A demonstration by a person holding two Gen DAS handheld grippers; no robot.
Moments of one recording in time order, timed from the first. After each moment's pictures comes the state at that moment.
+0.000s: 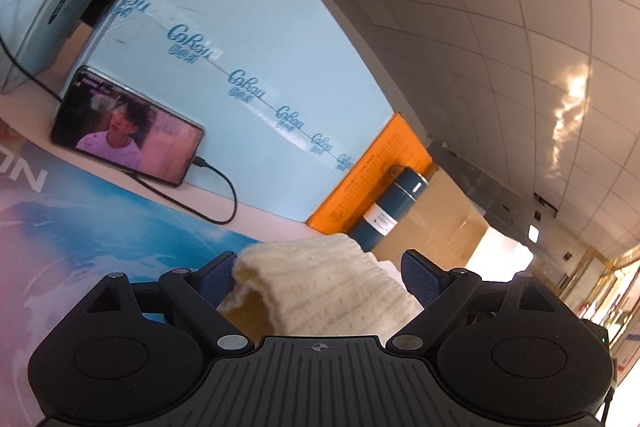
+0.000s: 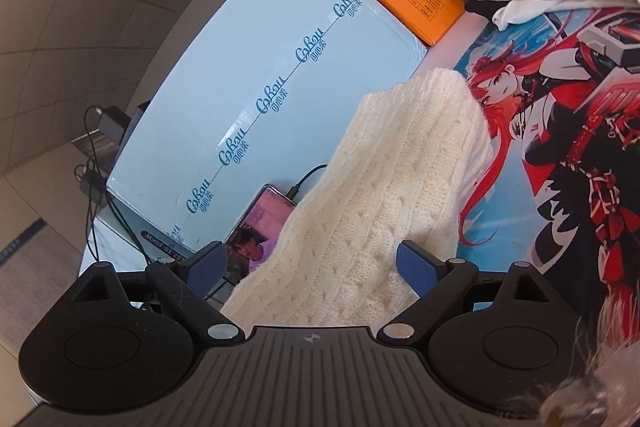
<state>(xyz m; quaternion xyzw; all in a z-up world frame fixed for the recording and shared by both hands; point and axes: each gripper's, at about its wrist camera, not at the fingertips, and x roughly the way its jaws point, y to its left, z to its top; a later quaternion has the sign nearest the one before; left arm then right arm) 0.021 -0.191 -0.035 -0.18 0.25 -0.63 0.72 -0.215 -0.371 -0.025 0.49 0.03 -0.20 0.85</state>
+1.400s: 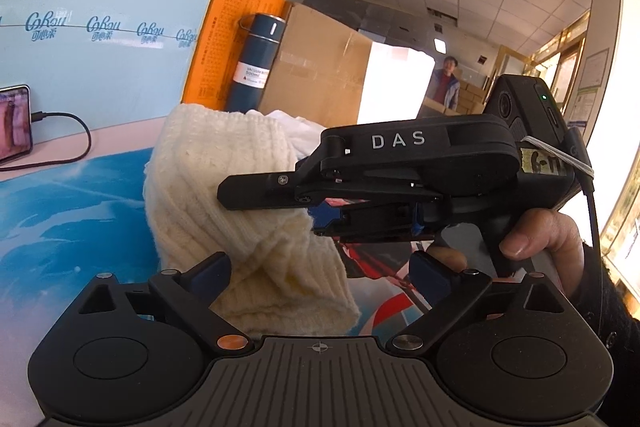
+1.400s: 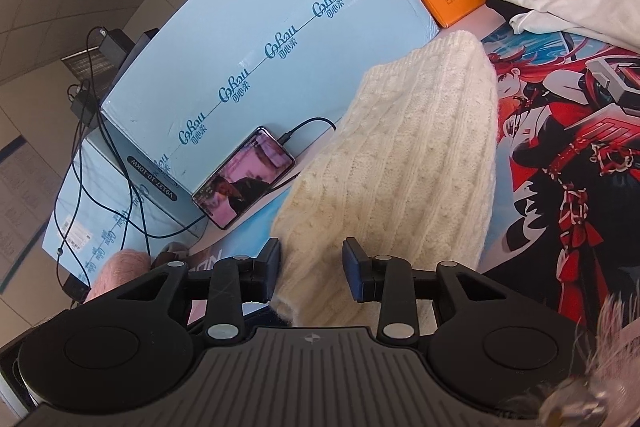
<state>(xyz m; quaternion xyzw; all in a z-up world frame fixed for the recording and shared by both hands) -0.050 -0.208 -0.033 0.06 0.24 -0.77 0.58 -0.219 -0.353 -0.004 0.42 0.13 -0.20 0.88</state>
